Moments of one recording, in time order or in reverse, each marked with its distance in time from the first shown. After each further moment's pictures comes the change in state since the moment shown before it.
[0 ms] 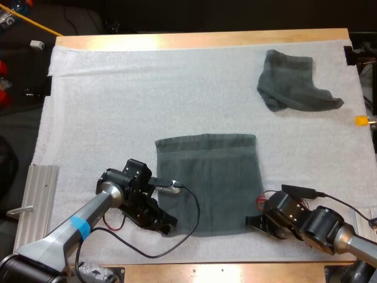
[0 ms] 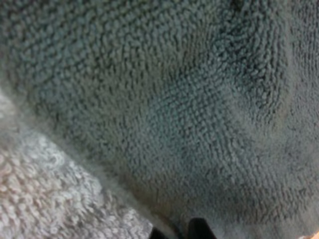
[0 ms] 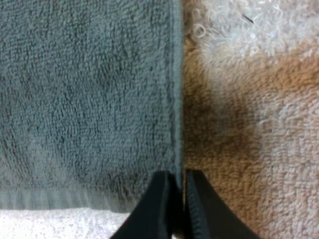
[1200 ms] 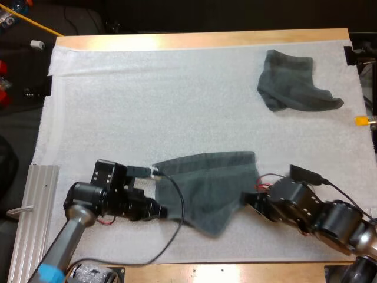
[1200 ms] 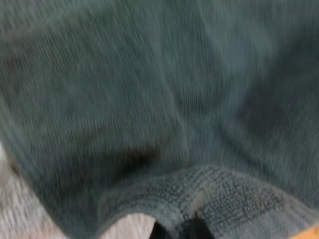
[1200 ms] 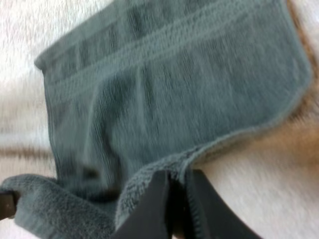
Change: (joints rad) left arm 0.158 -0.327 0.001 0.002 0.137 -0.066; right arm 0.013 -0.108 -0.223 0.042 0.072 0.147
